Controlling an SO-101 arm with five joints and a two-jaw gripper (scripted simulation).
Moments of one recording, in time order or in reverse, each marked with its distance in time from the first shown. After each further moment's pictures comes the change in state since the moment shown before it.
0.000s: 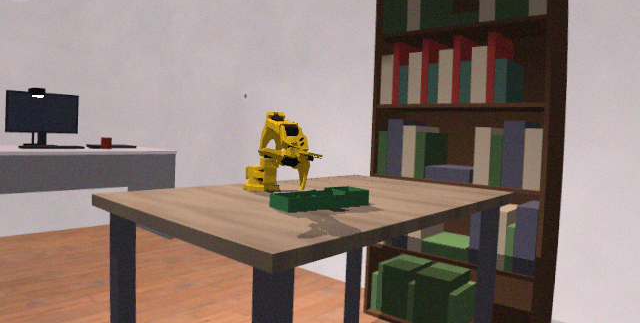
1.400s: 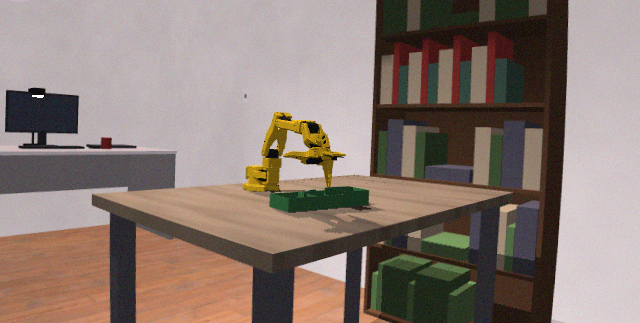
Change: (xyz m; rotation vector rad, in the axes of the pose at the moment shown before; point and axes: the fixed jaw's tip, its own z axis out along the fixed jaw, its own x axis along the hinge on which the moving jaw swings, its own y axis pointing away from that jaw) arm -0.009 0.076 -0.014 -0.135 0.075 0.088
